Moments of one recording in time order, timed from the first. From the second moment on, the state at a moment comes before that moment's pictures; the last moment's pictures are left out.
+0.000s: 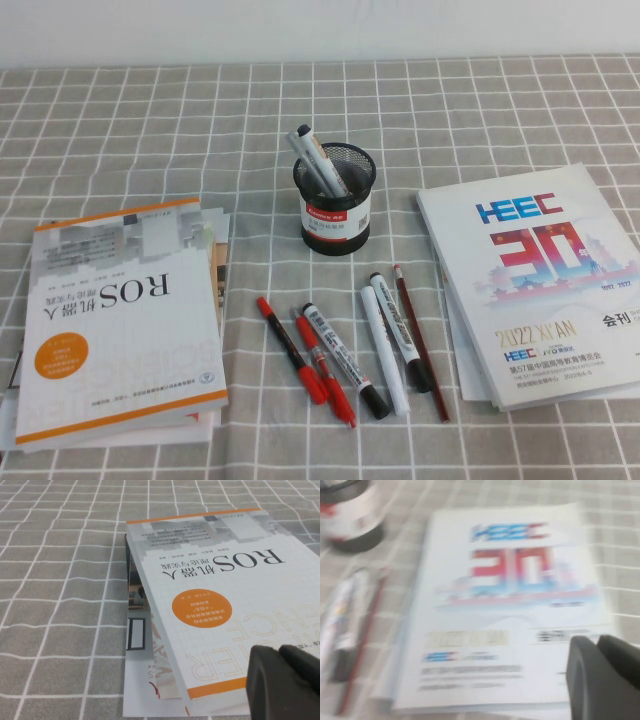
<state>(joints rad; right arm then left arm) 0.25 0.57 -0.29 -0.09 0.26 0.16 -0.07 -0.02 0.03 -0.06 0.38 0.07</state>
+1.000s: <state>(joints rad) 0.05 -0.01 0.03 0.03 0.22 0.10 -0.07 -0.02 0.03 -0.06 0.38 0.07</state>
